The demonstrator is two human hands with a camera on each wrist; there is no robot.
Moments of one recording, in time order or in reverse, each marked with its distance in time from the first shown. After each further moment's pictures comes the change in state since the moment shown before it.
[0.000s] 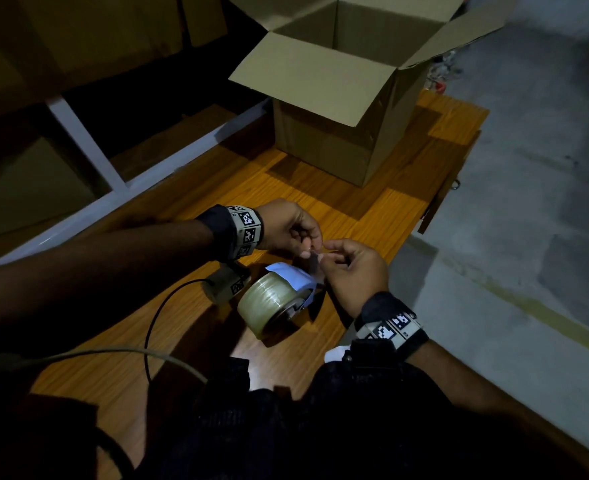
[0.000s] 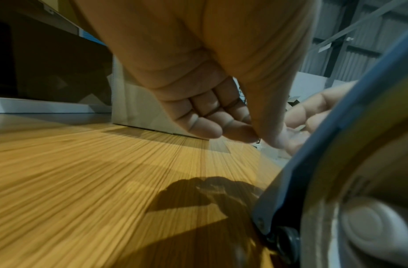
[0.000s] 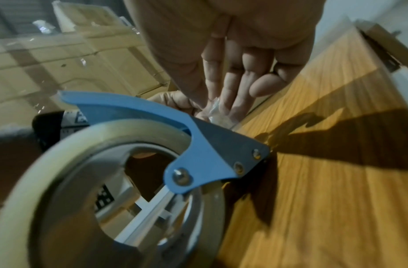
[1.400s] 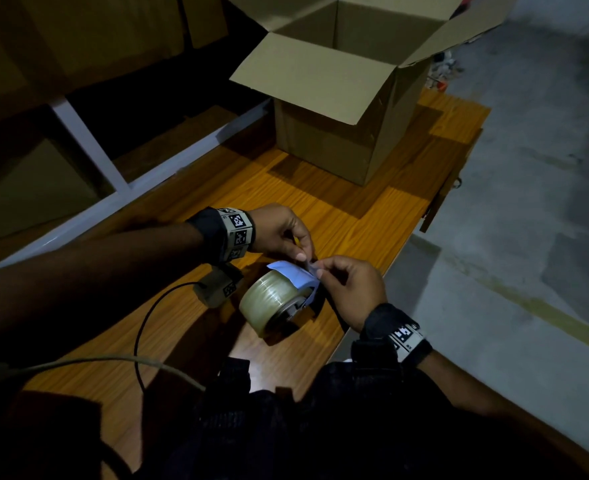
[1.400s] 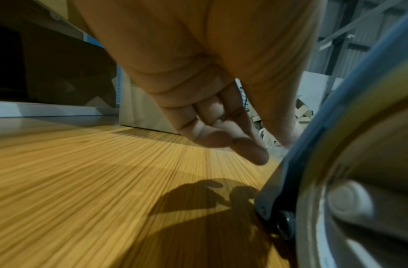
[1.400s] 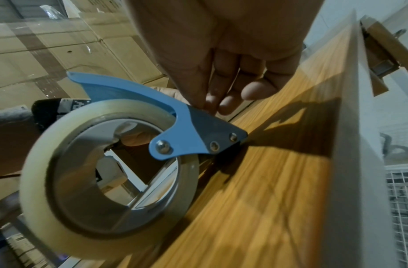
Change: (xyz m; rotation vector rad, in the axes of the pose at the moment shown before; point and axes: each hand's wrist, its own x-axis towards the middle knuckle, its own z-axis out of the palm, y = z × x) left_hand -0.012 -0.008 -0.002 0.015 -0.116 -0.021; right_hand -0.011 0.027 0.000 -0.065 -0.164 -0.135
